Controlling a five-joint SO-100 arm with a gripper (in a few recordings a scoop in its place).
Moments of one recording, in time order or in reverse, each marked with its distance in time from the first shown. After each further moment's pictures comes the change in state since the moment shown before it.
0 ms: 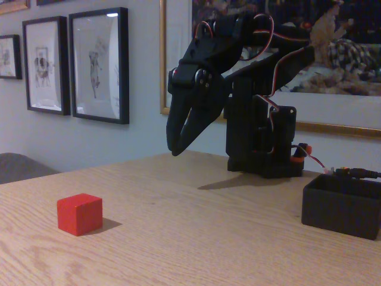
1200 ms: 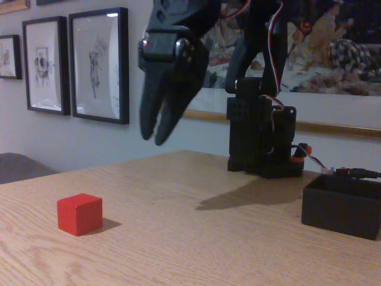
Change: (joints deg) arm 9.5 -50.4 -44.1 4.7 4.7
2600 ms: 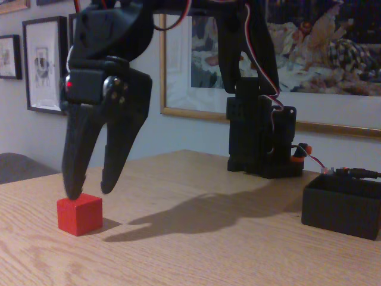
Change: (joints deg) arm -0.9 -47.8 -50.7 15.0 3.7
